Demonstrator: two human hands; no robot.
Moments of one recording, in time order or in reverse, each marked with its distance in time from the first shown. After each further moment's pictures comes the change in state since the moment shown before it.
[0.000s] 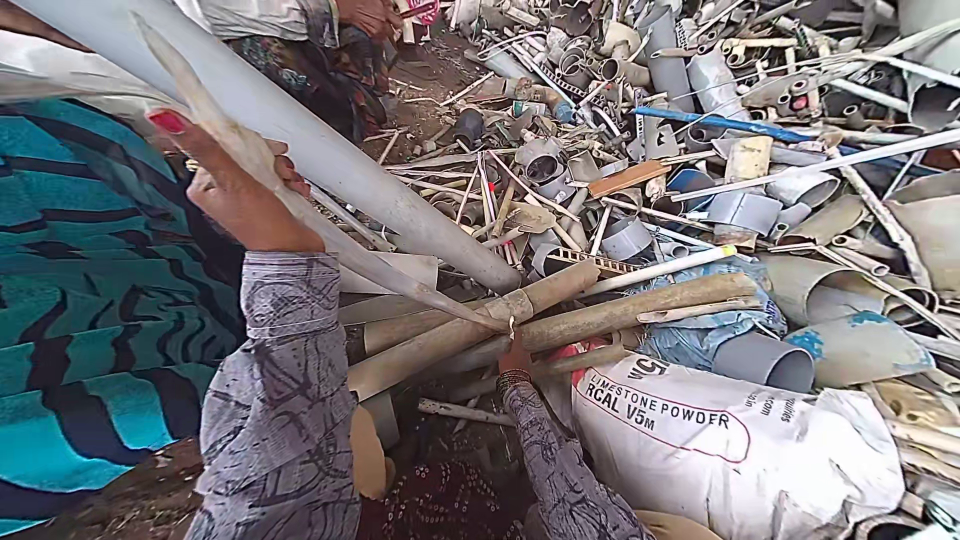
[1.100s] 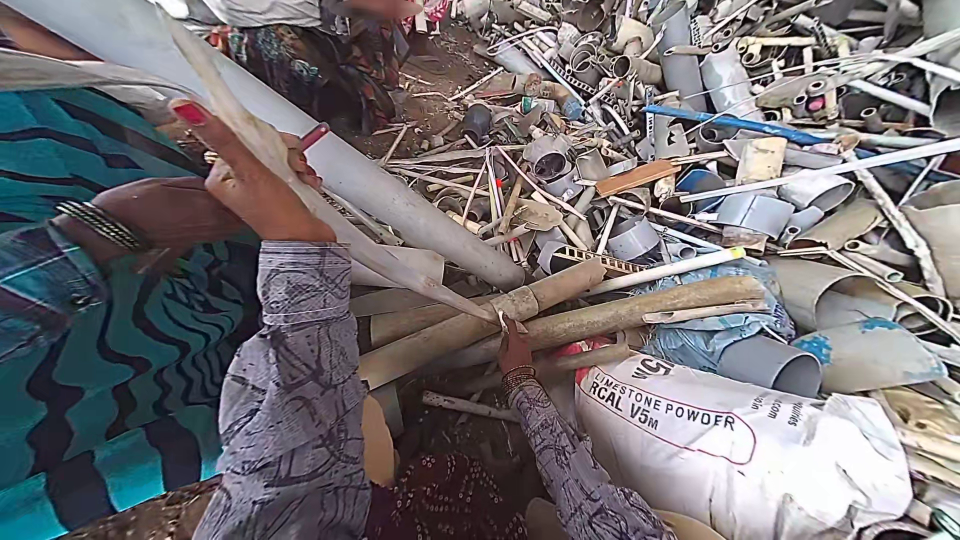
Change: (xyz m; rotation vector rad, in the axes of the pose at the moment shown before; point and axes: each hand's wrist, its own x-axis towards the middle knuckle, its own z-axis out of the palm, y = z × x) left_hand 0.001 0.000 -0.001 -0.013 0.042 -0.014; right_hand -0.012 -0.009 -0.012 -0.121 -0.082 -0.177
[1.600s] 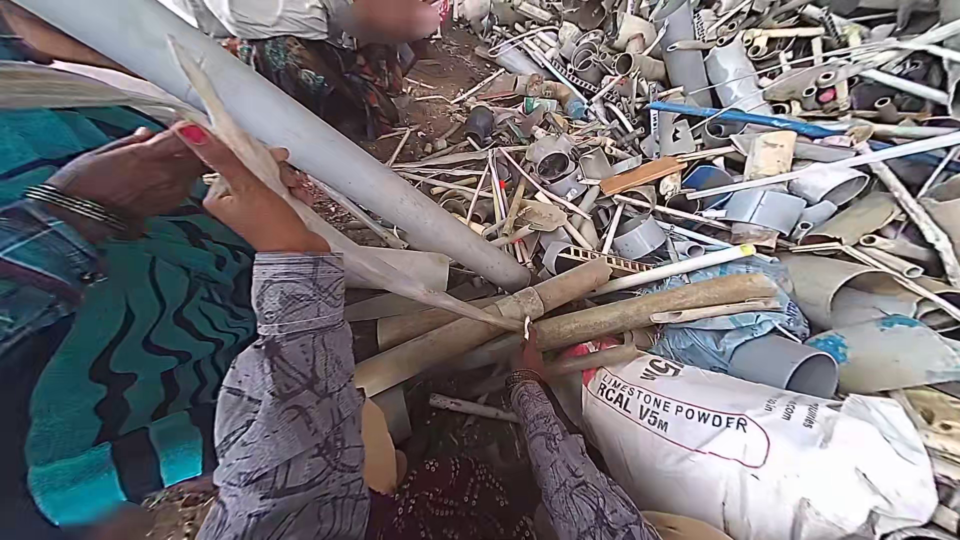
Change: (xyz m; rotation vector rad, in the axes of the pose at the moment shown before) left_hand 0.007 -0.003 -0.012 0.079 0.050 -0.027; right_hand 0.022 0.018 0.027 0.184 0.149 0.197
